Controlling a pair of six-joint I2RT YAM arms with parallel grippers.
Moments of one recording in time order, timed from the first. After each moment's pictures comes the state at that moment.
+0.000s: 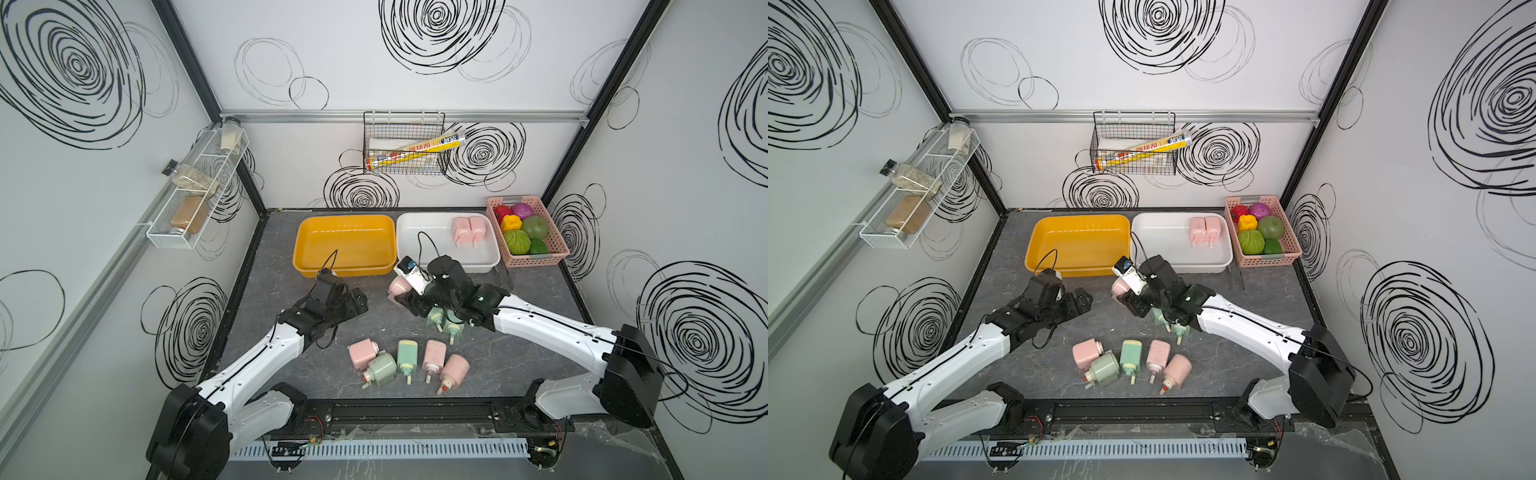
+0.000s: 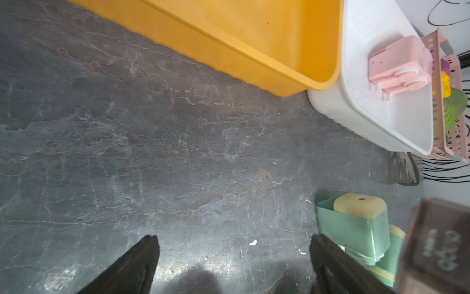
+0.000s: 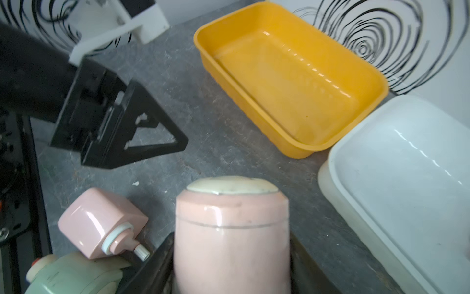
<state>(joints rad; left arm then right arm) -0.44 1.08 0.63 -0.38 0.01 -0.80 0.85 1.36 0.98 -0.21 -0.07 -0.03</state>
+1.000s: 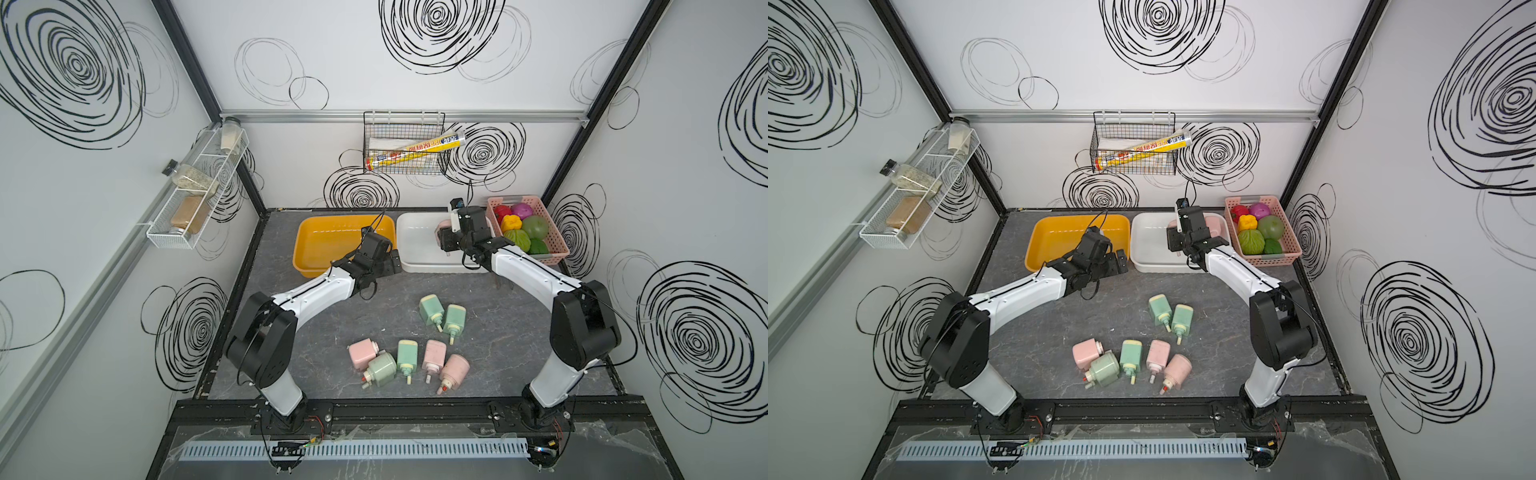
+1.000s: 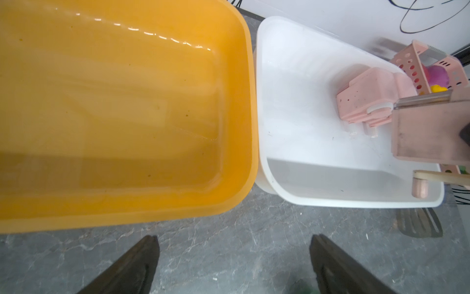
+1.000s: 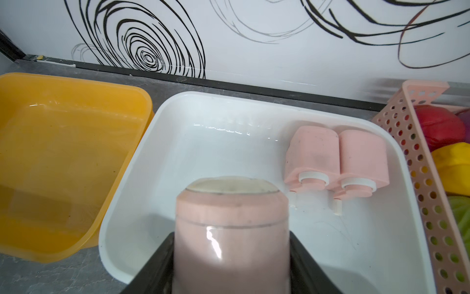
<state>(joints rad) -0.54 1.70 1.19 -0.26 -0.17 -0.65 0.41 1.75 1.34 -0.21 0.12 0.15</state>
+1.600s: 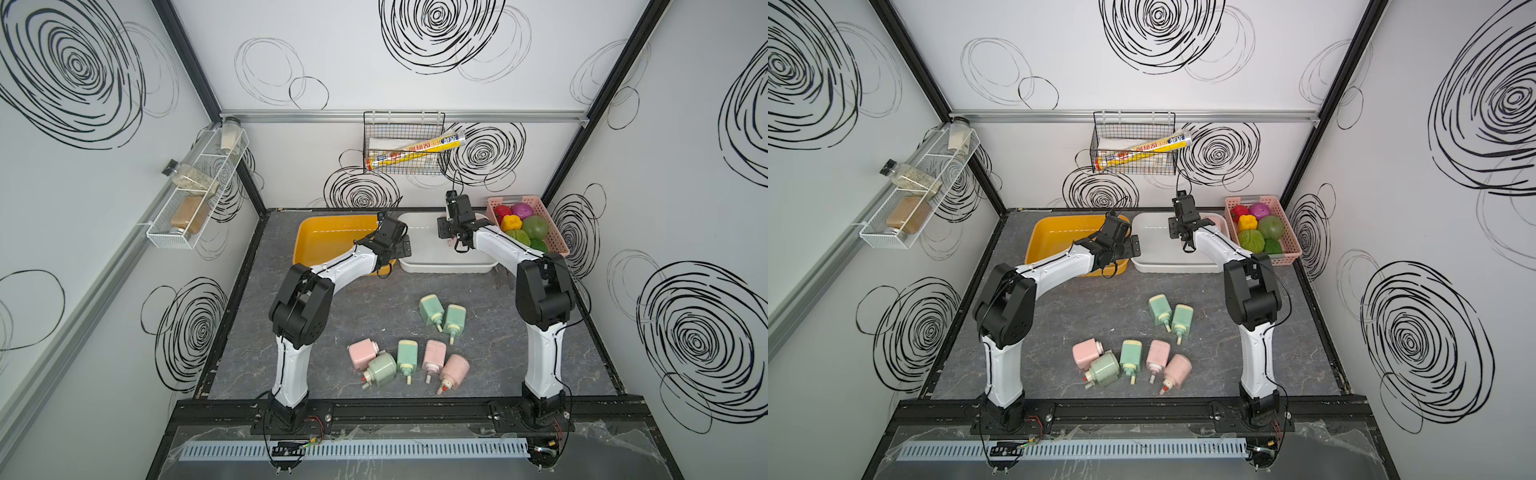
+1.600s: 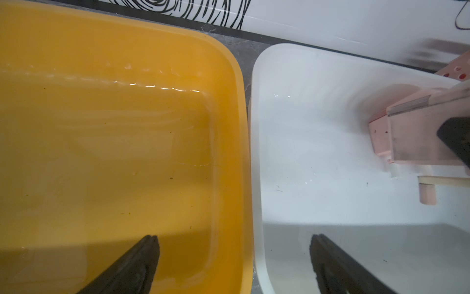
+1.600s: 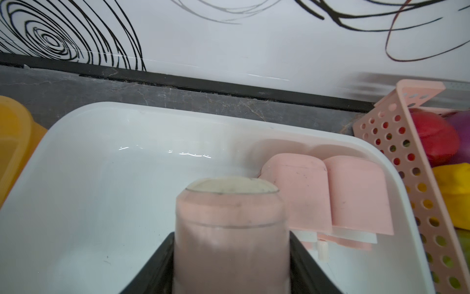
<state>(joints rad) -0.53 2.04 1.55 -0.32 -0.25 -0.56 0.37 2.12 1.72 -0.33 0.26 0.14</state>
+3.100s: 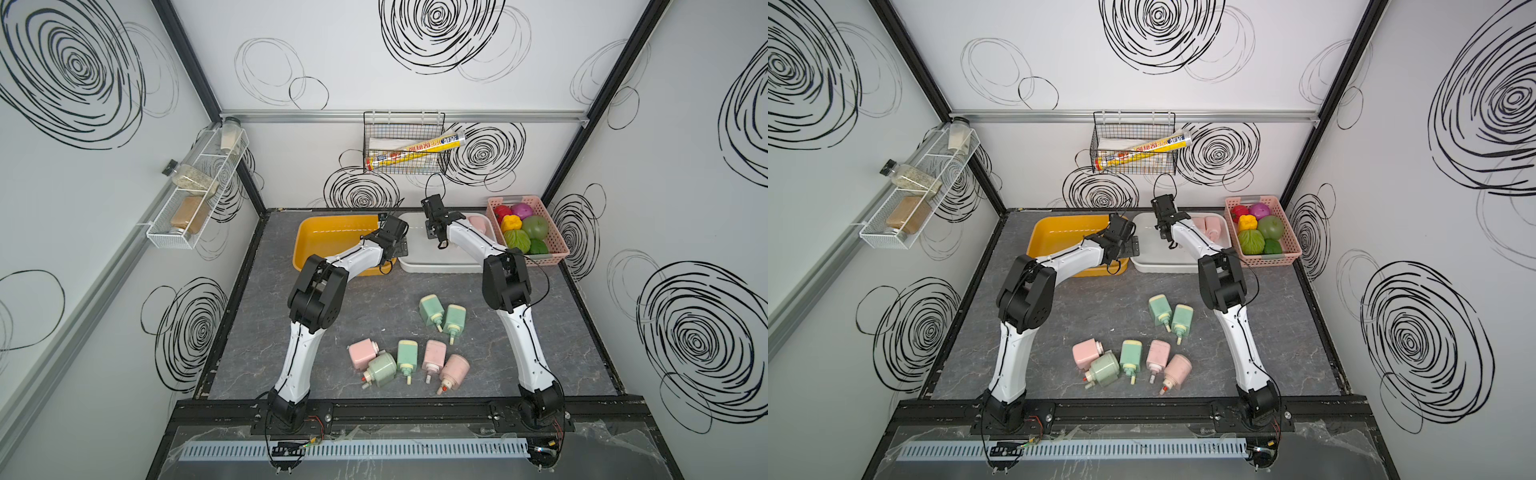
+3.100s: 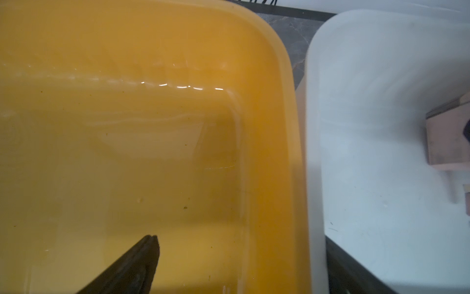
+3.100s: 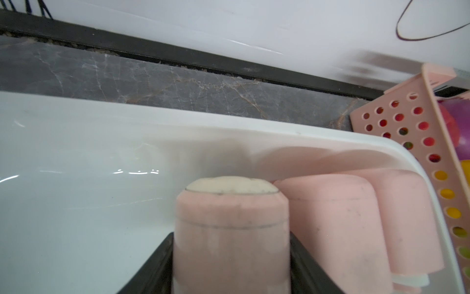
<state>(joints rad) -0.49 2.22 1.69 -0.38 -0.31 -0.52 0.43 2.48 2.19 -0.64 0.52 0.20</state>
